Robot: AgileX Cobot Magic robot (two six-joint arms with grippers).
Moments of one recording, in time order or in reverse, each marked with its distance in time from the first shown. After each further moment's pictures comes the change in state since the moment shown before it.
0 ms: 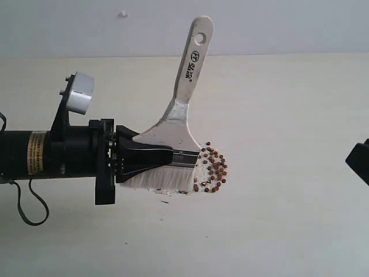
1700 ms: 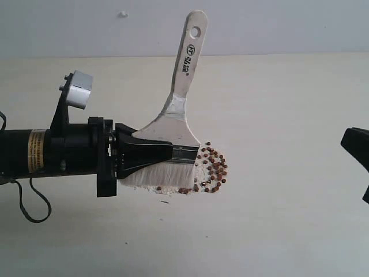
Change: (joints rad) left arm 0.000 0.000 0.000 -0.026 -0.002 -0.056; right arm 0.000 0.282 -0.071 -0.064 -0.164 -0.026
